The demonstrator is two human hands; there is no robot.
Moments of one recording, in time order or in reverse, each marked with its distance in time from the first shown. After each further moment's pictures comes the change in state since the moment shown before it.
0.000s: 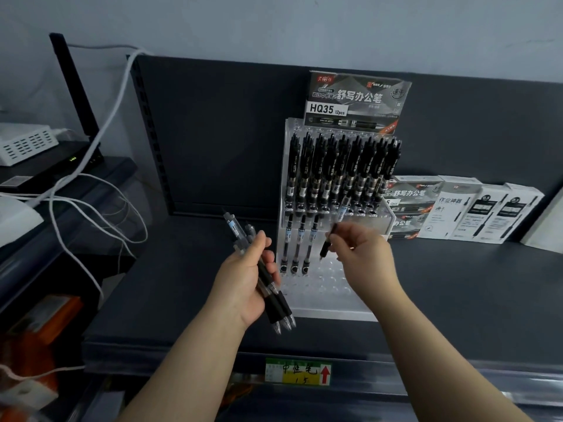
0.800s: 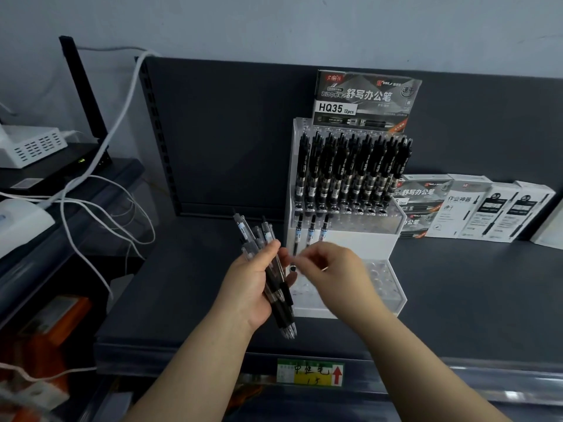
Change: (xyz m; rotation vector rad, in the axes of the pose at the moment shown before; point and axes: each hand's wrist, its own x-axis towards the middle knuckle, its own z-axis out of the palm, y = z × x) left_hand 0.001 0.000 -0.009 0.020 -0.056 0.028; right_hand -0.032 -0.029 0.032 -0.047 -0.236 -0.053
